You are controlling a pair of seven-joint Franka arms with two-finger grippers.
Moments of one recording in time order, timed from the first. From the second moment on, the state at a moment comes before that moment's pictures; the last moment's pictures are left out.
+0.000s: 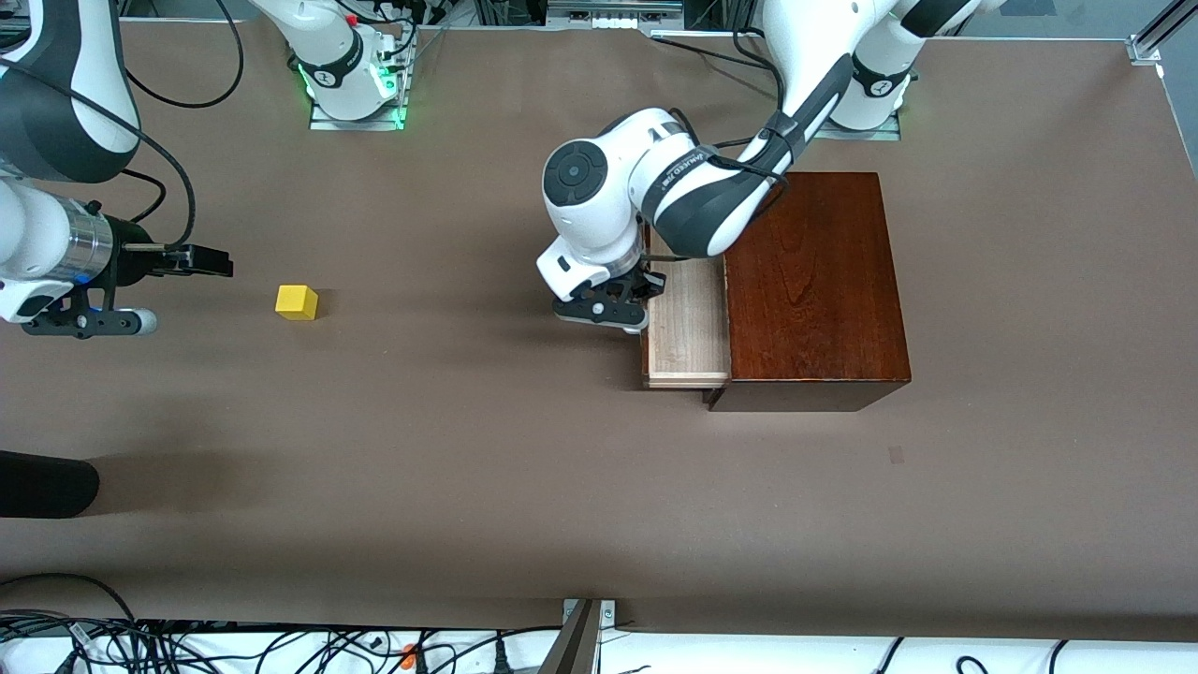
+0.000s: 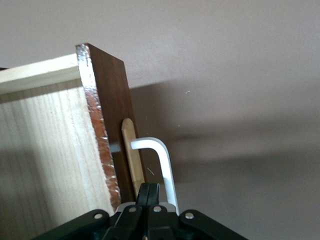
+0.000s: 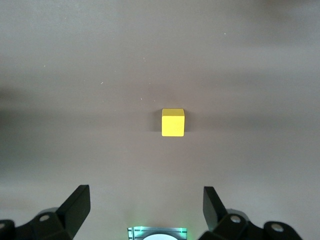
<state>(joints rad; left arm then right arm) -0.55 0.74 -0.33 -1.22 0.32 1.76 -0.73 0.00 0.21 0.00 -1.60 0.01 1.54 0.00</state>
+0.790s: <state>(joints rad) -0.52 0.74 -0.31 -1.21 0.30 1.75 -0.57 0.00 0.21 0.00 -1.60 0.01 1.54 0.00</state>
